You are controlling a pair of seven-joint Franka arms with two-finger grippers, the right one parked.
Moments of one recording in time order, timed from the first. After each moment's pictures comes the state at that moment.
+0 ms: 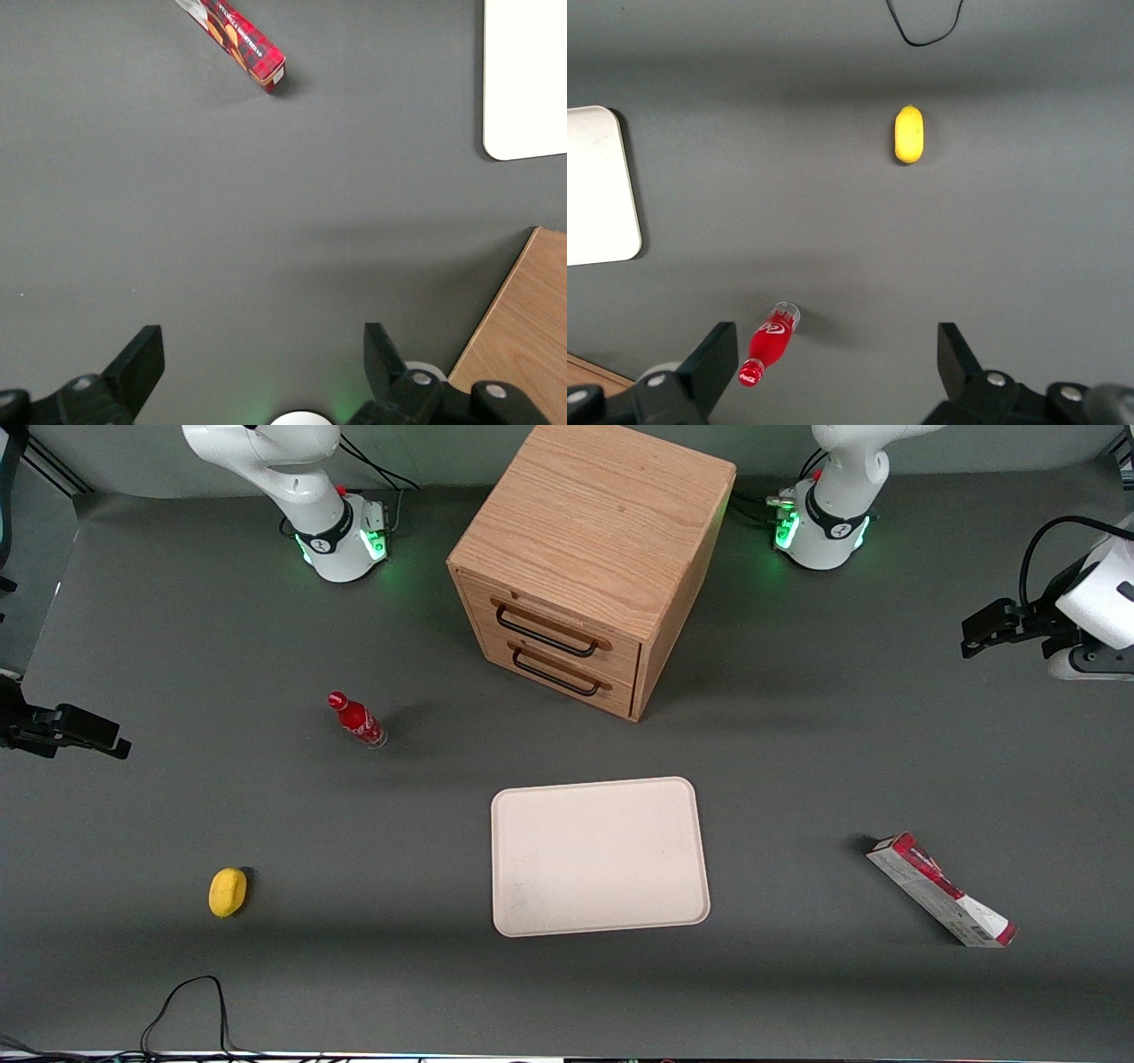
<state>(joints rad) 0.24 -0.12 -0.23 -1.78 -0.01 1.58 0.05</state>
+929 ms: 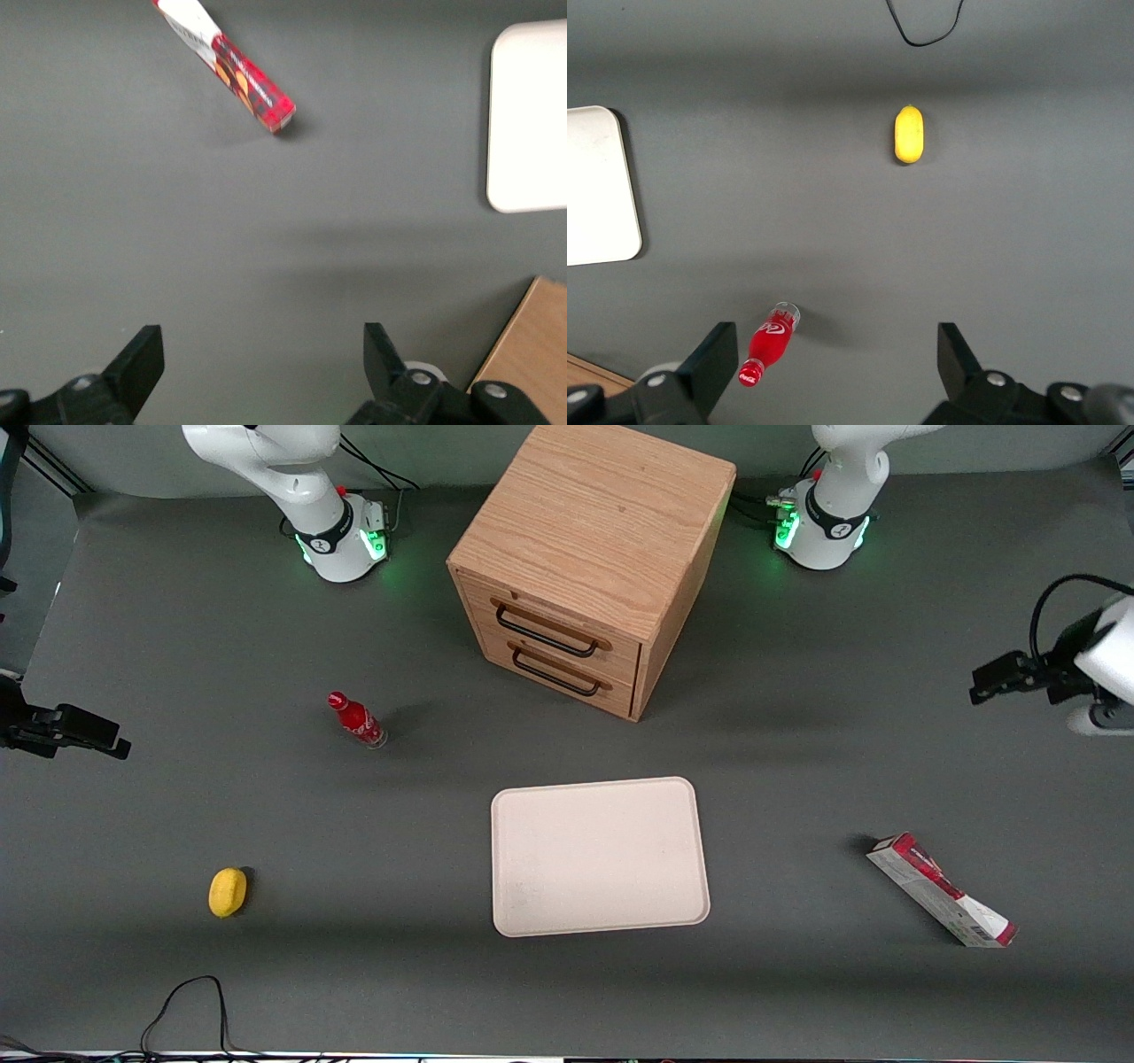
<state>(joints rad) 0.25 0.06 -0.22 -1.65 -0.01 1.67 0.01</state>
